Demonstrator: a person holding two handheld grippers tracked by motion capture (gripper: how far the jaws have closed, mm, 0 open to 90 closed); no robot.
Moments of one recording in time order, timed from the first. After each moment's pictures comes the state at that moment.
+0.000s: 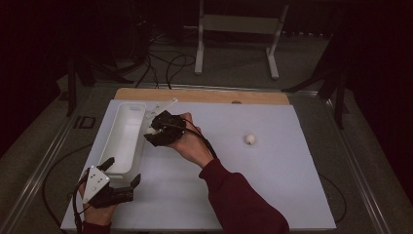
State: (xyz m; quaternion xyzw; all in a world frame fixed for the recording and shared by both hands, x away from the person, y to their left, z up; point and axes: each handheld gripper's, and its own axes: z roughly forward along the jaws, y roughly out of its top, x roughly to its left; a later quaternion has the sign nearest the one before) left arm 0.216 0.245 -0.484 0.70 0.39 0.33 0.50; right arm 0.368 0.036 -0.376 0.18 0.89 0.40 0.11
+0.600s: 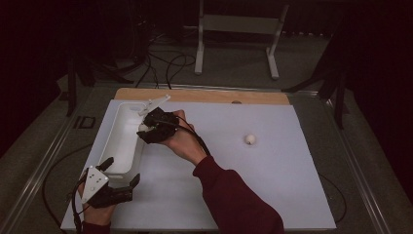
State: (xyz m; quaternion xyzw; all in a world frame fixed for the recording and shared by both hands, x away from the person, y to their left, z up) left arm 0.216 0.246 -0.483 0.69 0.40 0.33 0.51; right arm 0.373 0.053 -0.371 0.18 0.89 0.41 0.10
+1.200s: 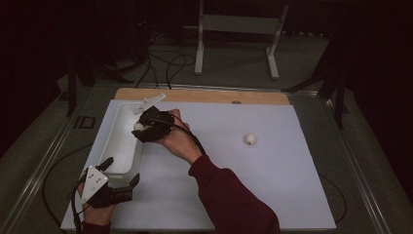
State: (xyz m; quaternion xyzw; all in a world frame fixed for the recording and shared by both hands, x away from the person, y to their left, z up) left arm 0.216 0.247 -0.483 0.69 0.40 0.33 0.51; right arm 0.375 0.065 -0.371 0.18 0.89 0.42 0.10
